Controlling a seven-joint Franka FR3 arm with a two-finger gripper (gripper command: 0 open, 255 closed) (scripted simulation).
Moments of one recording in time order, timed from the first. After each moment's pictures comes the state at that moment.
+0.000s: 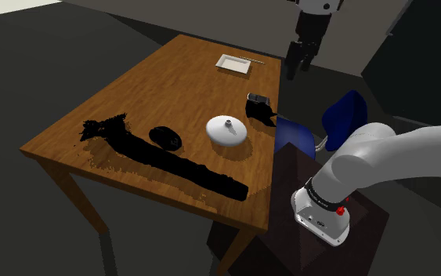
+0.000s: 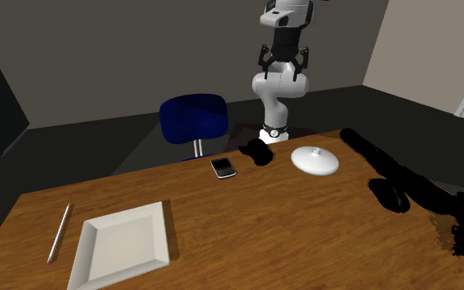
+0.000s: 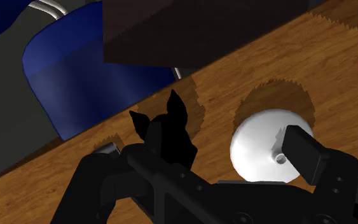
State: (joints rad) arm -0.01 -0.77 0.02 -2.33 -0.03 1.43 -0.04
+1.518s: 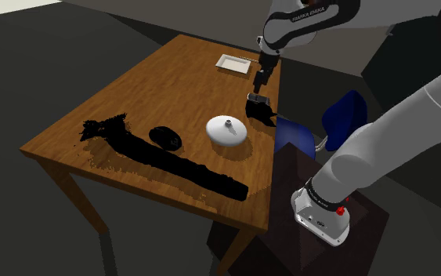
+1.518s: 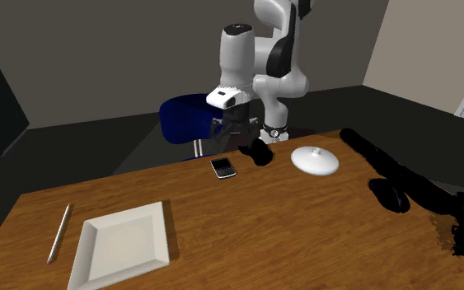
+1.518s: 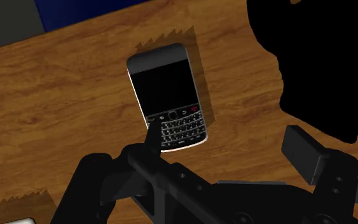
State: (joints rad) arm -0.01 -0.21 -0.24 -2.36 -0.09 2.12 -0.46
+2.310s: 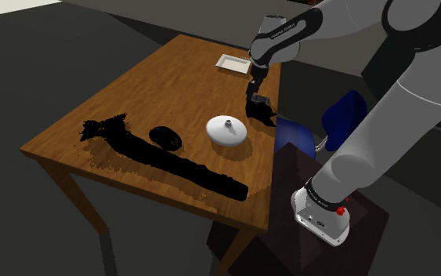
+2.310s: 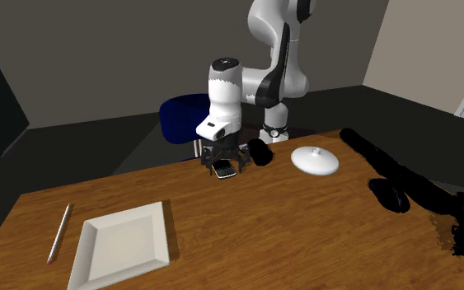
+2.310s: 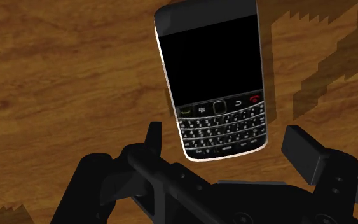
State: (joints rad) arm -0.01 0.02 -0.28 -2.31 -0.02 2.33 -0.59
